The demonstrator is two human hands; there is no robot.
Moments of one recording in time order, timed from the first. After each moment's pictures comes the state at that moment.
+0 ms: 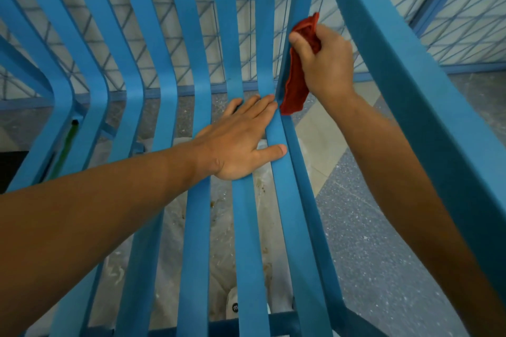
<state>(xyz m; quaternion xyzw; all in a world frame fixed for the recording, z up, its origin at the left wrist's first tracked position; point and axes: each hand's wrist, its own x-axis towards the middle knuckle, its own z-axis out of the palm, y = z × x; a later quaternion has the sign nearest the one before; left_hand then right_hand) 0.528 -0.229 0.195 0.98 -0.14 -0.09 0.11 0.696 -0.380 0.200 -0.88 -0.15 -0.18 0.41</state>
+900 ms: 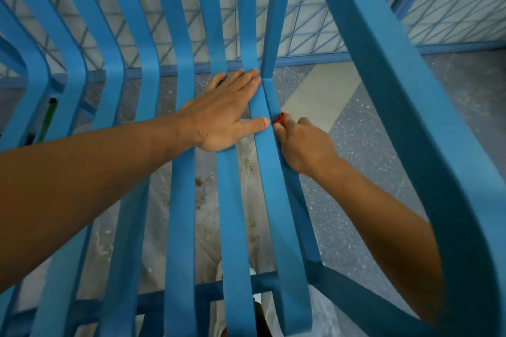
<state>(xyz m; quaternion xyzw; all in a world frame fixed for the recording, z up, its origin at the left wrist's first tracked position) 0.529 -0.229 0.193 0.98 -0.14 -0.09 0.09 0.545 -0.431 0.170 -0.97 -0.18 0.13 0.11</state>
